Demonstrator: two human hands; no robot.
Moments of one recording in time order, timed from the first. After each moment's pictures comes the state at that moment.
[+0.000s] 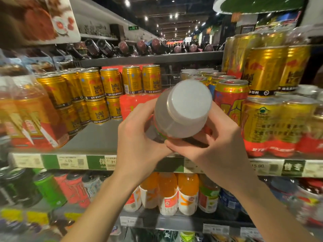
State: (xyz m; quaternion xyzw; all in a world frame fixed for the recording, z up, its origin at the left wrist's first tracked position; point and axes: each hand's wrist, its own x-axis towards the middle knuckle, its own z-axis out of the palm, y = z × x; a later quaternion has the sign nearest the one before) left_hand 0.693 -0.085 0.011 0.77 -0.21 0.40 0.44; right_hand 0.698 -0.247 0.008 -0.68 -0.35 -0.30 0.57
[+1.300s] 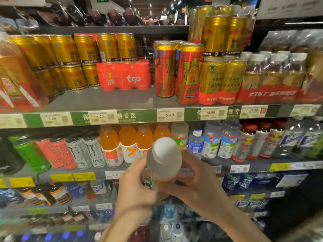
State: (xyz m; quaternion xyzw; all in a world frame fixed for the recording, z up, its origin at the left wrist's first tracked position) left_hand 0.561 -0.117 -0.136 0.79 -0.09 0.15 0.59; right_hand 0.552 -0.284 -0.109 -0.81 -0.19 -0.04 0.56
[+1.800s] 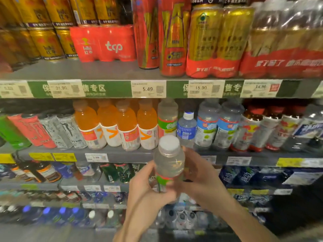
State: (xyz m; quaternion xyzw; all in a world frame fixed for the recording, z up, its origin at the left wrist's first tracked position) left_hand 0.568 -0.202 -0.219 0.80 -0.03 0.09 0.59; right_hand 0.597 -0.367 -0.198 -0.77 -0.15 0.09 0.61
